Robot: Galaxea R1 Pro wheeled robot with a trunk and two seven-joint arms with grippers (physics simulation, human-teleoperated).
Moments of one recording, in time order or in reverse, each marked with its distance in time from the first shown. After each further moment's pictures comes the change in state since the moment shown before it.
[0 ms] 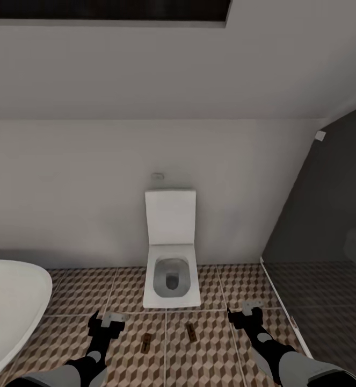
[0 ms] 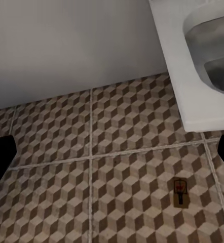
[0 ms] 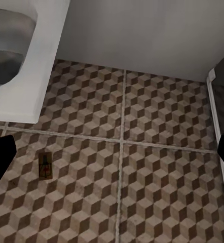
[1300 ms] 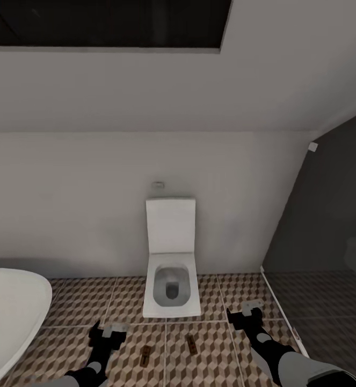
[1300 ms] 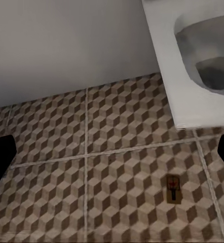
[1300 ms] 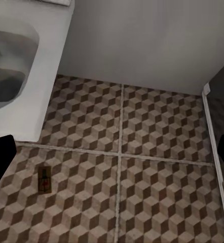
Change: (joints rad) left arm 0.038 -0.012 0.001 0.004 0.003 0.017 -0.014; right arm 0.001 0.004 0.000 0.001 0.000 0.008 0.000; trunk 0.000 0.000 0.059
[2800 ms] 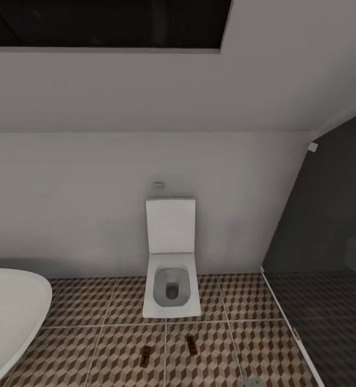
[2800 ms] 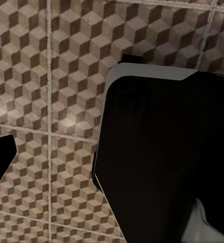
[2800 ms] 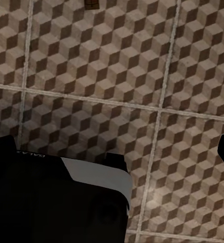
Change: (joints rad) left arm 0.361 -0.020 0.204 -0.003 0.205 0.475 -0.091; right arm 0.260 0.072 -0.002 -0.002 -0.004 0.353 0.037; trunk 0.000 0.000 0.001
